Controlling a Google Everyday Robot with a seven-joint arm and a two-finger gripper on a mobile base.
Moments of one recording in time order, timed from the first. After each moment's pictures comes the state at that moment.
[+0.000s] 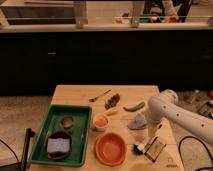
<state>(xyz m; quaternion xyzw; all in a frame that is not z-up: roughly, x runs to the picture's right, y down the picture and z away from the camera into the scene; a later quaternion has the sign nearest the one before) 0.251 0.196 0.820 -0.29 -0.04 -0.07 0.95</state>
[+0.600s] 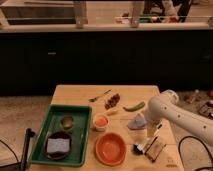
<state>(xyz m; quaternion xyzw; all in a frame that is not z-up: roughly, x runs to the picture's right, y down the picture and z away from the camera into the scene) 0.242 0.190 0.809 -0.27 -0.03 -0.04 0.96</state>
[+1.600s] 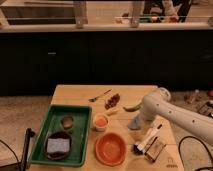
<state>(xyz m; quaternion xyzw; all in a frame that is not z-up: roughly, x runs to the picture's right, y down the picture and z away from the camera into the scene) 0.227 0.187 0.844 -0.29 0.00 0.04 0.96</state>
